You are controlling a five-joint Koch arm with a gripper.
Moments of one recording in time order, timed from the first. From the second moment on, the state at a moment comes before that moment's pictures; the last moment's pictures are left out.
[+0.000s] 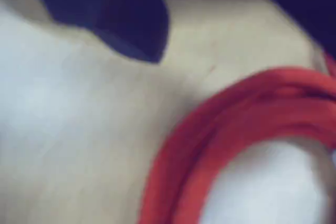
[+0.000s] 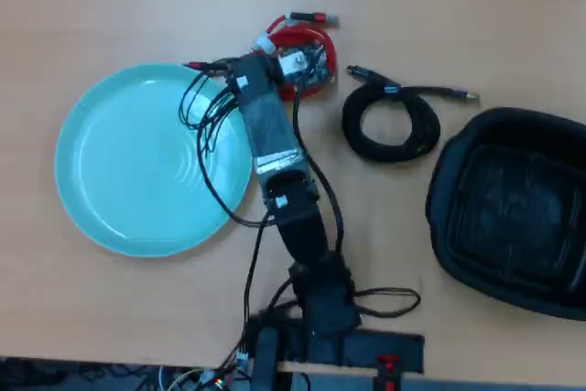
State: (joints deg) arm 65.9 61.5 63.5 74.3 15.4
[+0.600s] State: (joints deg) arm 68.8 60.8 66.5 77.2 19.1
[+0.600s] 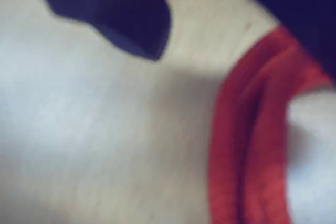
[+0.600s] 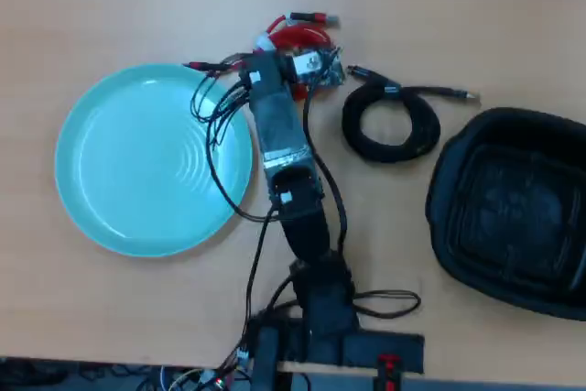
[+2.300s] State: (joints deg) arm 70.0 57.0 66.8 72.1 12.1
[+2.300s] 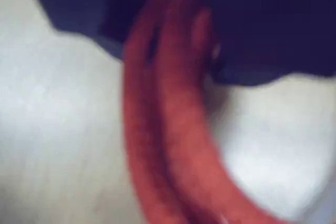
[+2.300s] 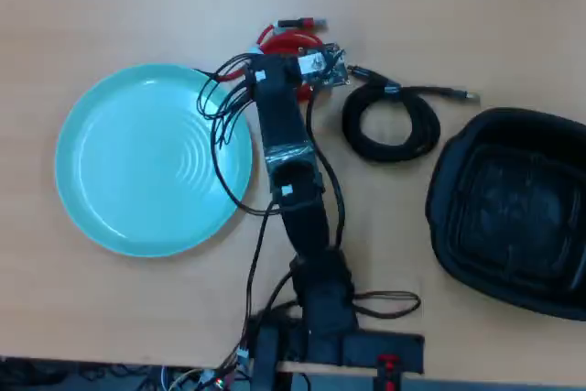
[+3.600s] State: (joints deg) arm 72.0 78.5 51.2 89.9 11.7
